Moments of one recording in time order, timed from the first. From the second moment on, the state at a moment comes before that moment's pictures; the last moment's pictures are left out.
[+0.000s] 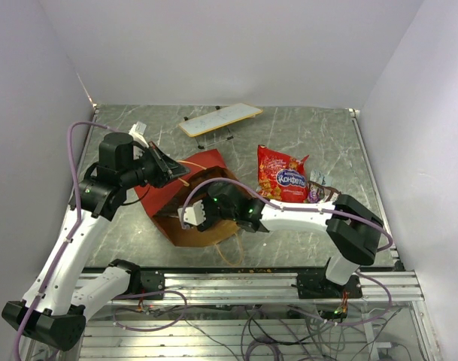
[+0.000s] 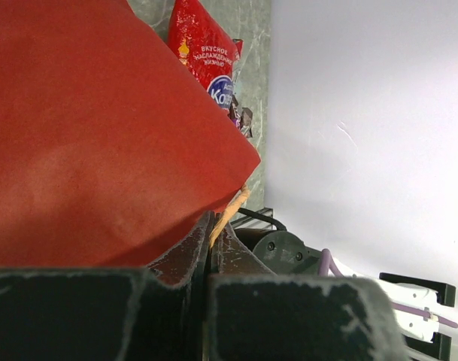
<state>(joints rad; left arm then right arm) -0.33 0.94 1.11 -0.64 0.40 -0.97 1.09 1.67 0.99 0.14 0.01 -1.04</state>
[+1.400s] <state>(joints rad) -0.33 1.03 1.20 -0.65 0.43 -0.91 1.02 1.91 1.17 0.14 -0.03 -0.94</state>
